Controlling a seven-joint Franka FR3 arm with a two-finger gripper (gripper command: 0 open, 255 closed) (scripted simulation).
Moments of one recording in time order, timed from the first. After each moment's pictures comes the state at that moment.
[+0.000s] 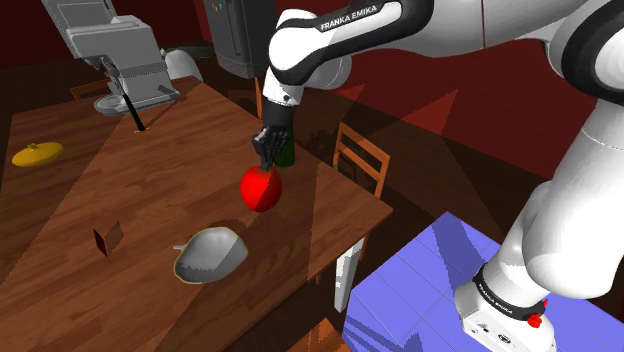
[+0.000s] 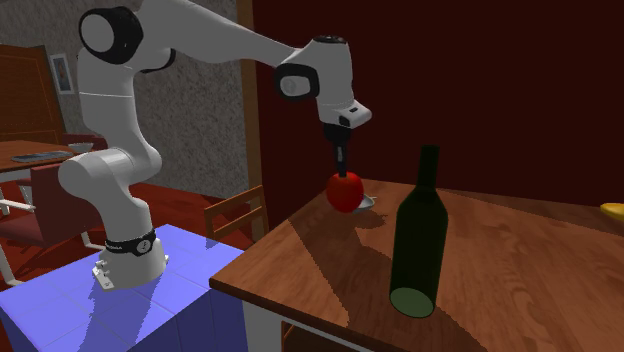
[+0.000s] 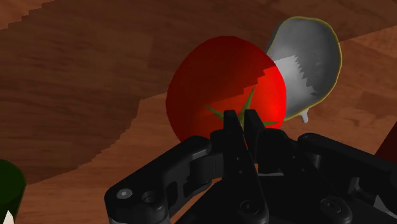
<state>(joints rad) 0.29 0.10 0.14 -1.89 0.41 2.08 -0.14</state>
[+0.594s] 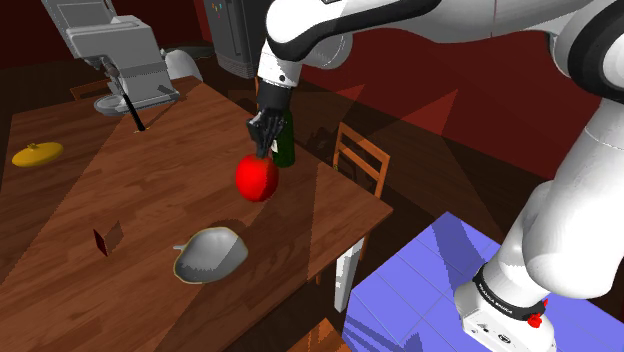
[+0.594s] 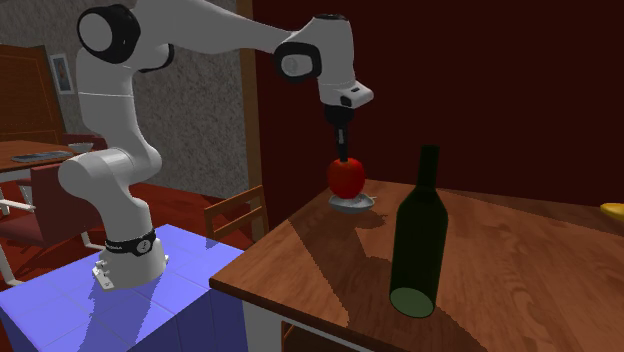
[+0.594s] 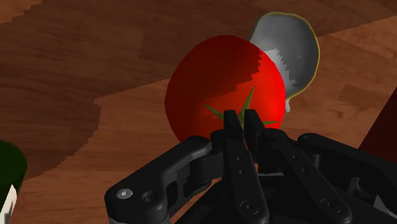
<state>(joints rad) 0.29 0.08 0.14 -1.80 0.39 1.99 -0.10</state>
